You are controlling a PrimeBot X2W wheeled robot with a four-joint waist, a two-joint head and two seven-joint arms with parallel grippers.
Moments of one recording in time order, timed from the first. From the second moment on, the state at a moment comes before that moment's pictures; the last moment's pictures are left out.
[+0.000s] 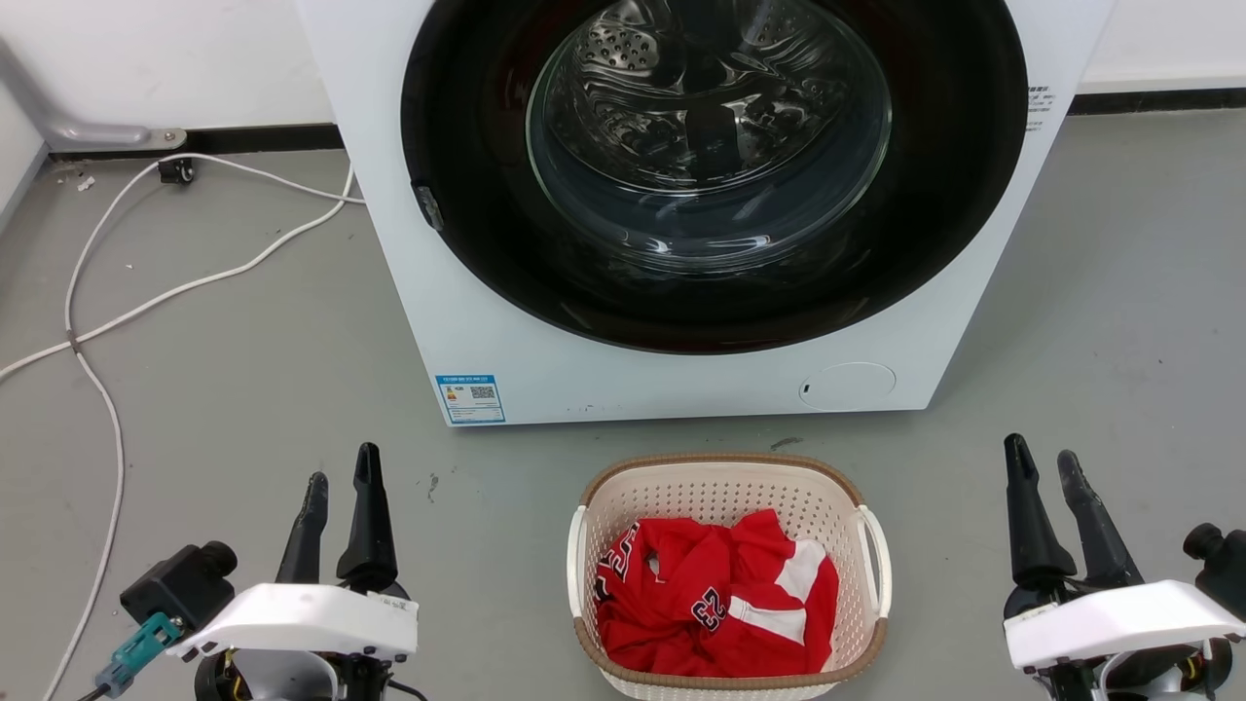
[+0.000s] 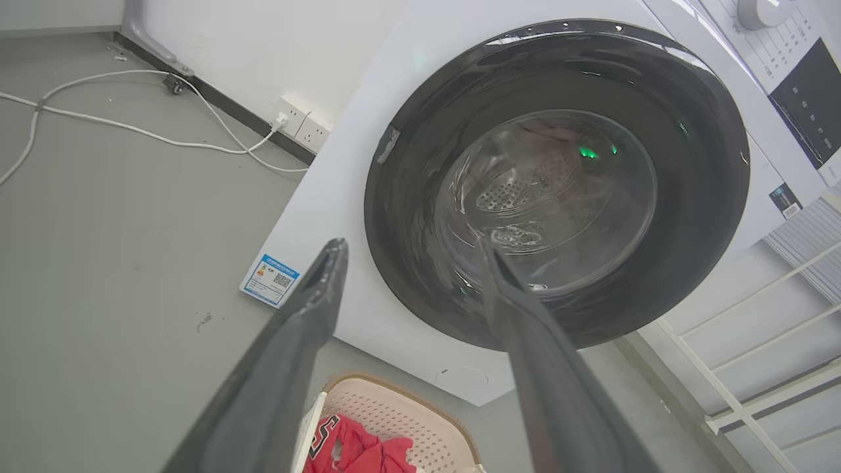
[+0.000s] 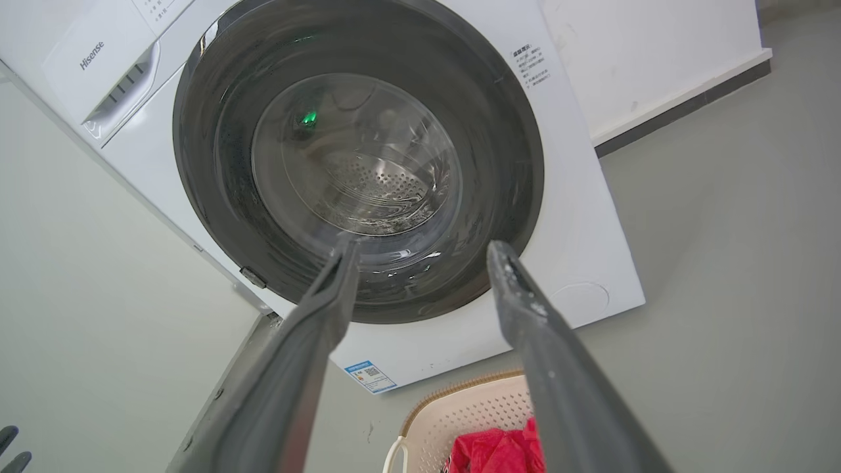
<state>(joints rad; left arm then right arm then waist) -0.02 0.05 0.00 0.06 -0.72 0.01 -0.11 0.00 -0.05 -0.05 0.07 0.61 0.13 -0.11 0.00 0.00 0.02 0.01</state>
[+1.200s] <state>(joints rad) 0.02 0.05 -0.03 0.05 -0.33 0.04 -0.20 0.05 -0.05 -0.04 0.03 0.20 0.13 -0.20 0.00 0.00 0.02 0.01</state>
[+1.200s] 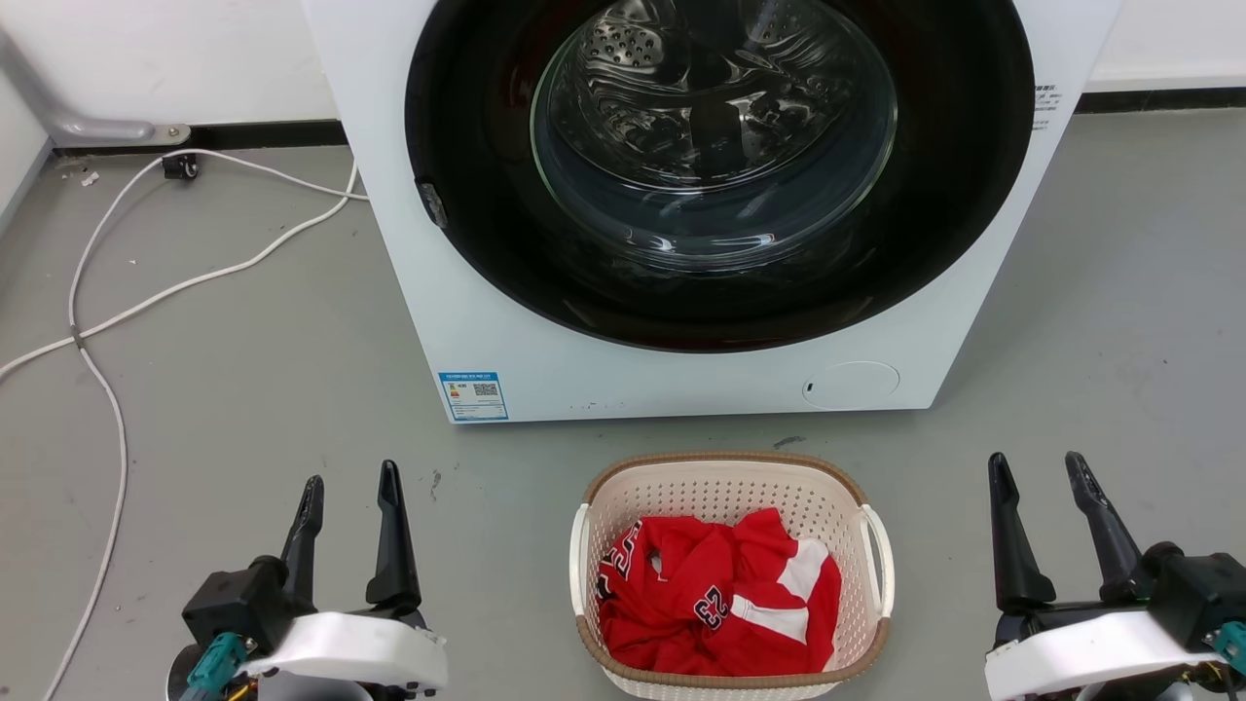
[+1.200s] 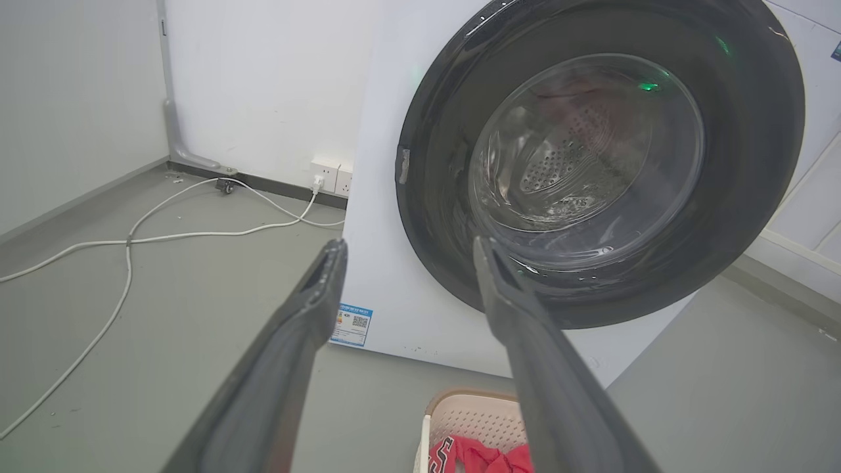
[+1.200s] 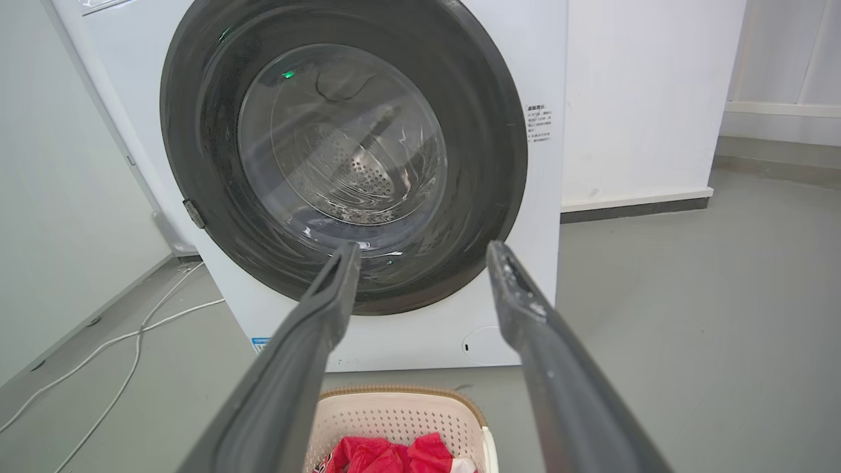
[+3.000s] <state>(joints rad) 0.05 0.05 -0.06 0.03 -0.06 0.07 -0.26 0.08 -0.05 -0.04 0.00 -0.06 0.13 -0.26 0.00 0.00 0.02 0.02</state>
